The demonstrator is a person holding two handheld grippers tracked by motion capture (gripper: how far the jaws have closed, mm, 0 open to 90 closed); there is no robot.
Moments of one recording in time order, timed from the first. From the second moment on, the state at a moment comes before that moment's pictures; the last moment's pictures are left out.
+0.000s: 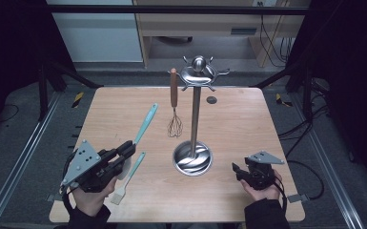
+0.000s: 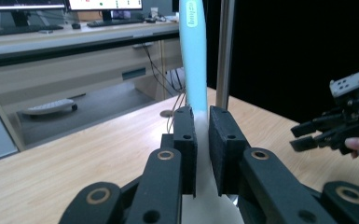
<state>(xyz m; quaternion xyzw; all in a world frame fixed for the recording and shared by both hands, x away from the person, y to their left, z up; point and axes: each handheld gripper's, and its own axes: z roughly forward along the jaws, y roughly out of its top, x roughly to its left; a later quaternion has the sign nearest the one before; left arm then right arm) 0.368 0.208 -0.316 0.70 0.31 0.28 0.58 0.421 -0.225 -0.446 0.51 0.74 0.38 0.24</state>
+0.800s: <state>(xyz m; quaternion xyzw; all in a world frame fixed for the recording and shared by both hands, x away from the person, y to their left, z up) 0.363 0.189 -0.276 0.67 0.27 0.29 0.62 0.421 -0.225 -0.446 0.51 0.74 0.38 0.24</state>
